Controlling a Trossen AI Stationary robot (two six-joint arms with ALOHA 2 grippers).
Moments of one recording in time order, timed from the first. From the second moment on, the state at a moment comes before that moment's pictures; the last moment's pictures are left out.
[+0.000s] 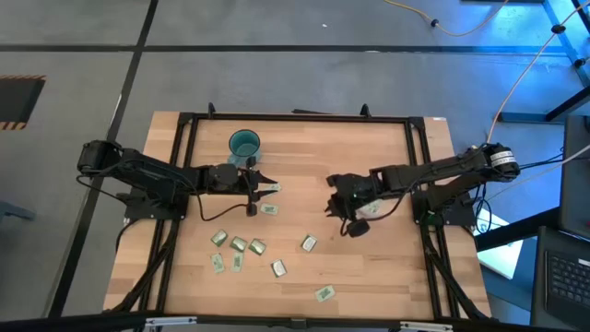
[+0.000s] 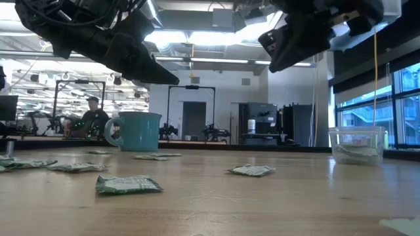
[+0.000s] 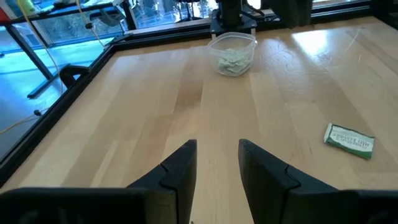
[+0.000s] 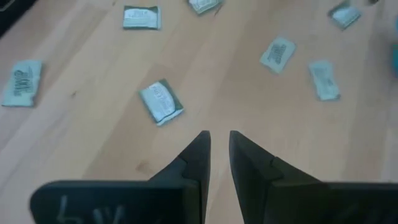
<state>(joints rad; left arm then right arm) 0.02 1.26 0.42 0.50 -0.14 0.13 0.11 1.41 0.97 -0.40 -0.10 -0.32</state>
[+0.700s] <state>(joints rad) 0.02 1.26 0.42 0.50 -0.14 0.12 -0.06 1.41 0.97 -0.48 -0.10 -0.38</state>
